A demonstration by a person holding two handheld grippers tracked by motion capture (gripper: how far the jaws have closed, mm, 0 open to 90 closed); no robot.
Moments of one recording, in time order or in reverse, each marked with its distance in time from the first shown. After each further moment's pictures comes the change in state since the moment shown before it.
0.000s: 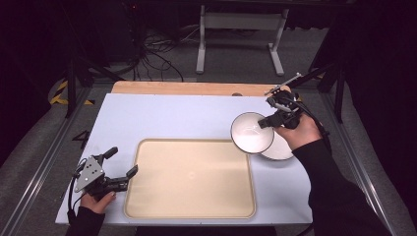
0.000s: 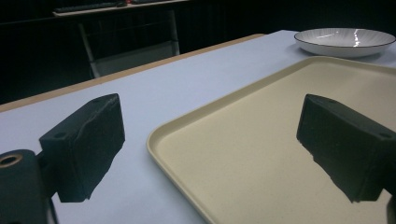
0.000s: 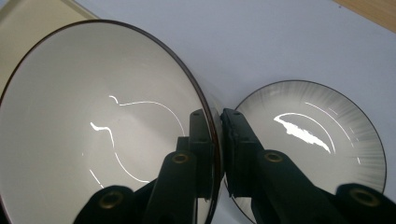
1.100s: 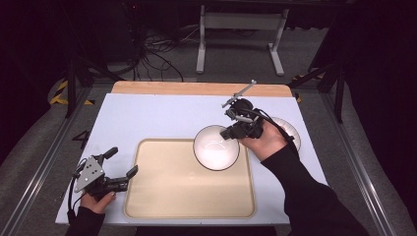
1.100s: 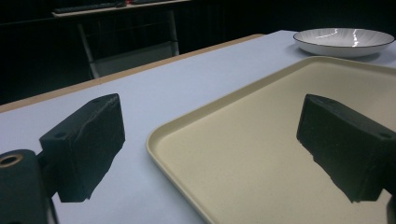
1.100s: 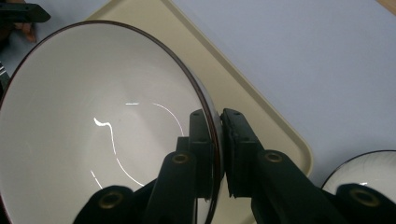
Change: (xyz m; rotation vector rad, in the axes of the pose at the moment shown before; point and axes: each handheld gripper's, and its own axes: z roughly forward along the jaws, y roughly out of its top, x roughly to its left) left arm 0.000 0.000 0.000 -0.005 -0.002 -0.002; right arm 0.093 0.028 0.021 -0.004 0.149 -0.219
